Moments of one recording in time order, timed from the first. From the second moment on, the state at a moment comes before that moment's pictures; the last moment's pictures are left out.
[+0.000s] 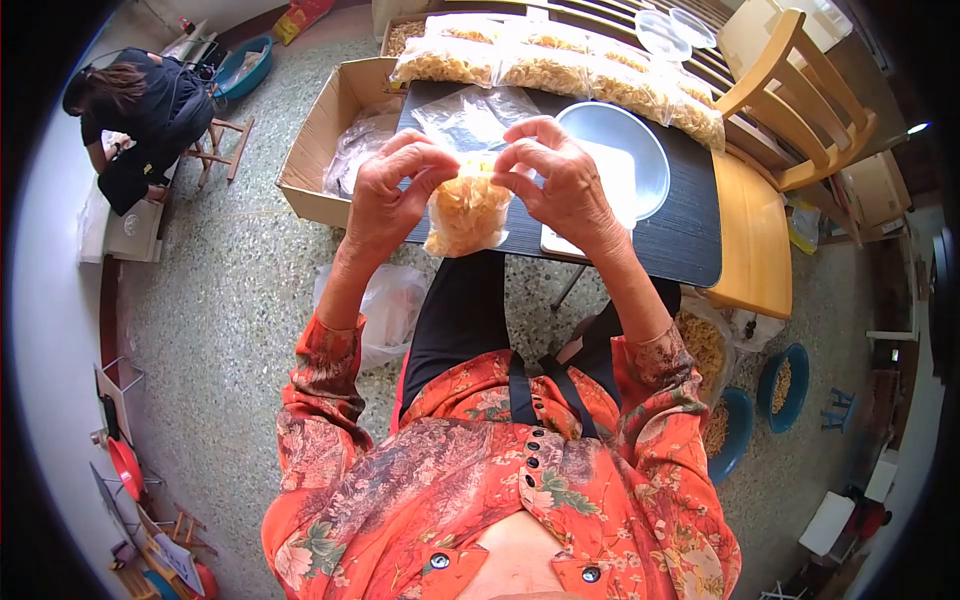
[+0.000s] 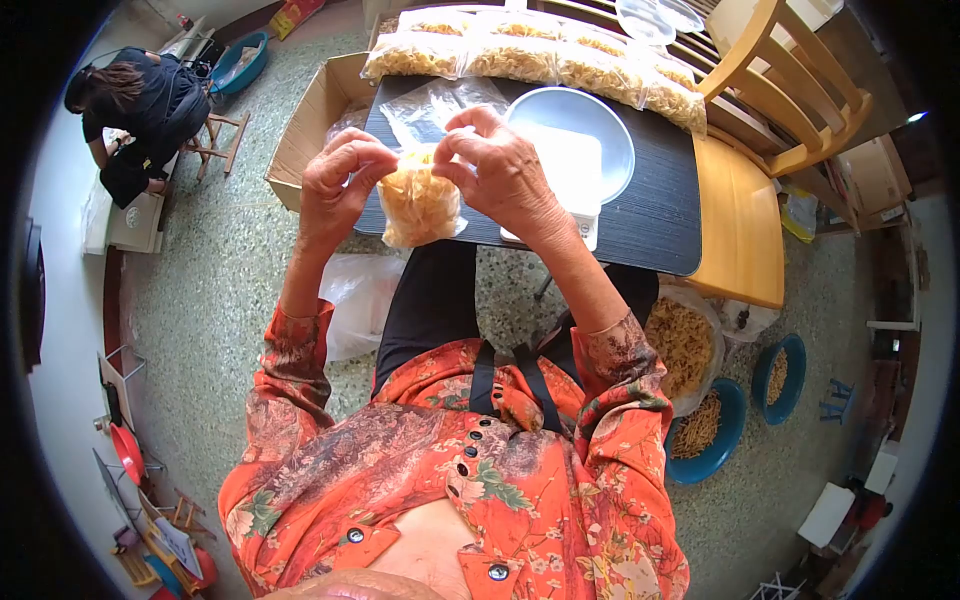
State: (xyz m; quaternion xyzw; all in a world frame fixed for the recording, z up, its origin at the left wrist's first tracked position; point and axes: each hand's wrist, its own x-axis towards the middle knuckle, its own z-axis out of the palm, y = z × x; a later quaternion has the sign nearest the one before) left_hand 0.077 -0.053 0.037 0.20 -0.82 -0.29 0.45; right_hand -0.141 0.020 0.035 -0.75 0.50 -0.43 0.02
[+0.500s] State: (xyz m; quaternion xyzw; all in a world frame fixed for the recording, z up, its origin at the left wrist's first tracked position) left_hand 0.086 -0.044 0.040 0.25 -0.77 -0.38 0.44; right_hand -0.112 0.022 0.031 -0.75 0.52 -0.39 -0.09
